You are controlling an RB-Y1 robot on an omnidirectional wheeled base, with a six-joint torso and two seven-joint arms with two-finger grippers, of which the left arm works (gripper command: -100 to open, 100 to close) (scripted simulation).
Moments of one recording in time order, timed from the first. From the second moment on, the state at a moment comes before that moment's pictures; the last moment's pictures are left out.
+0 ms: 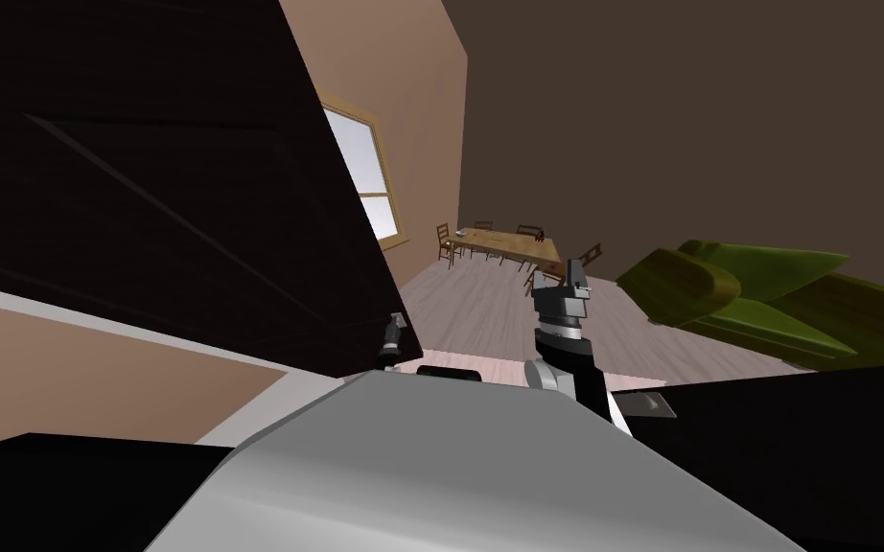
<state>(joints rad) 0.17 0.05 0.09 -0.97 0.14 -0.77 -0.05</state>
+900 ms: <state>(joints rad) 0.17 0.05 0.13 -0.97 0.16 -0.74 -0.06</state>
